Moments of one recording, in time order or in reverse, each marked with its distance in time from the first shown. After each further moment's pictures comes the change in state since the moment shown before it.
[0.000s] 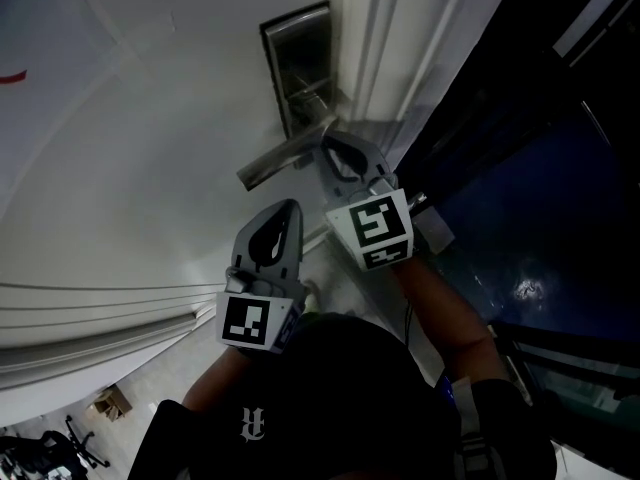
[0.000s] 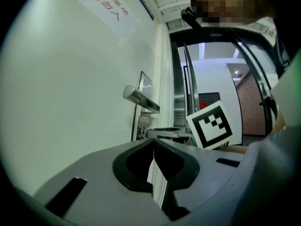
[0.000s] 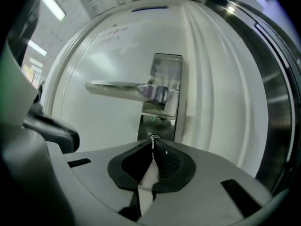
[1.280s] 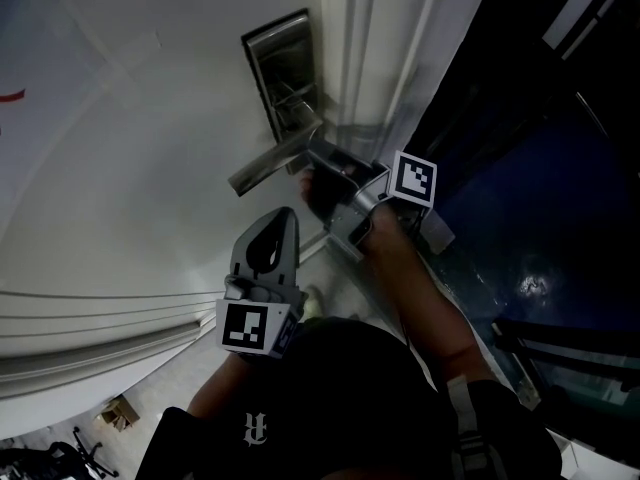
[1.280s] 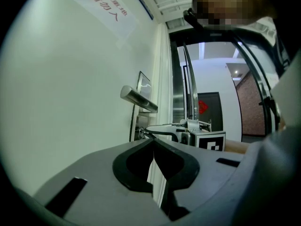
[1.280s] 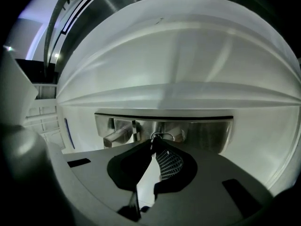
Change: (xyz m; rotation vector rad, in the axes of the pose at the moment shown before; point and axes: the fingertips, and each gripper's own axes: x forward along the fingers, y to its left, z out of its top) left arm -0.002 -0.005 -0.001 0.007 -0.002 -0.007; right arm 0.004 -0.009 -0.019 1.682 -0.091 0.413
